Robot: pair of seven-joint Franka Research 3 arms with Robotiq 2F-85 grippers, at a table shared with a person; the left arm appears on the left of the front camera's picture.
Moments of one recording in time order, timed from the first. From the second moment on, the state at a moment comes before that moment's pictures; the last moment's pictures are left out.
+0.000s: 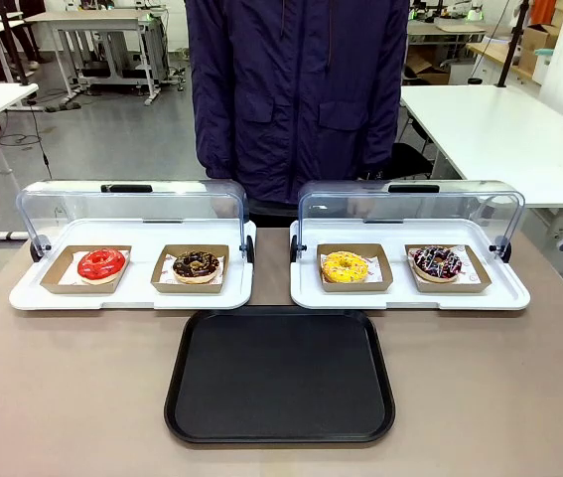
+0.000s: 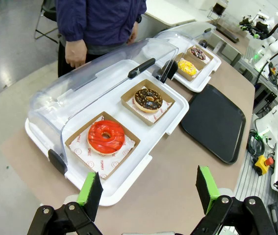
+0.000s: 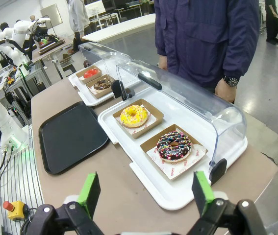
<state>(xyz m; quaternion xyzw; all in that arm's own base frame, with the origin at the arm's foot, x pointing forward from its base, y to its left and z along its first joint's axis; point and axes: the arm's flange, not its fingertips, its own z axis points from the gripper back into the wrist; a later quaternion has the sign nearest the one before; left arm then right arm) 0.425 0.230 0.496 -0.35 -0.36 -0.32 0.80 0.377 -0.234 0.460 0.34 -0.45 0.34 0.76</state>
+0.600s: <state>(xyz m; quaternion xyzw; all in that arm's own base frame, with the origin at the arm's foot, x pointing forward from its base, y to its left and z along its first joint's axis) 0.425 0.230 0.496 -0.35 -0.36 -0.32 0.80 0.377 -0.234 0.460 0.34 -0.45 0.34 0.76</state>
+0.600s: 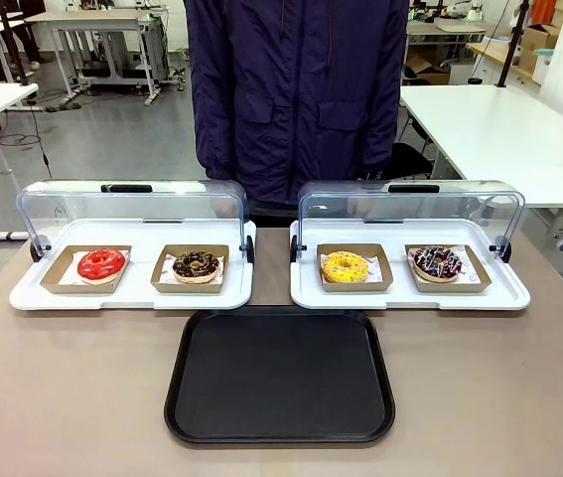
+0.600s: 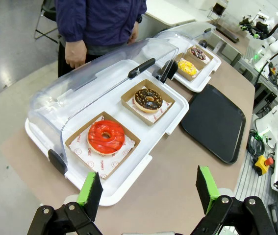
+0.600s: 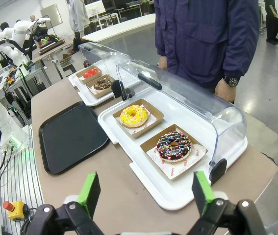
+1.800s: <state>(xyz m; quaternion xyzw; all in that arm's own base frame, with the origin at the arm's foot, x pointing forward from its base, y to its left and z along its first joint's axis) 0.425 0.230 0.496 -0.35 -0.36 -0.32 0.80 0.377 -0.234 0.460 0.34 -0.45 0.34 0.76</state>
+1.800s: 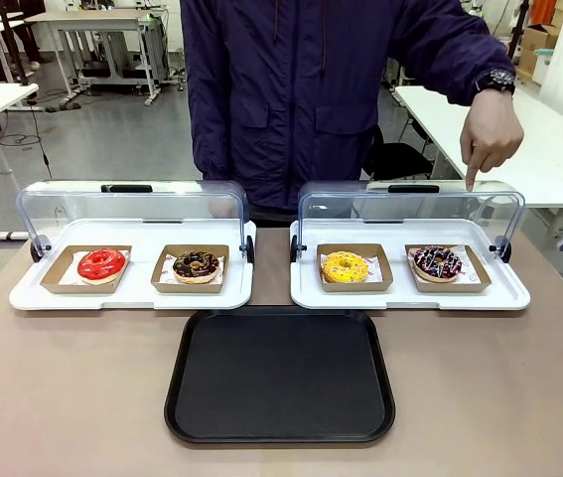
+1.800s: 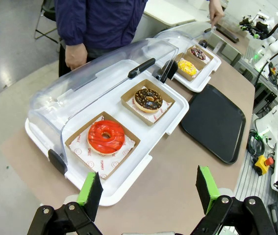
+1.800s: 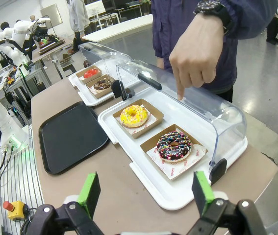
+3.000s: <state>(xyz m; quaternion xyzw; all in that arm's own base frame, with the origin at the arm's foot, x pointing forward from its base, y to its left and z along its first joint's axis) 0.425 0.230 0.496 -0.35 -0.36 -0.32 0.80 0.377 -0.234 0.460 0.34 -0.45 0.34 0.76</state>
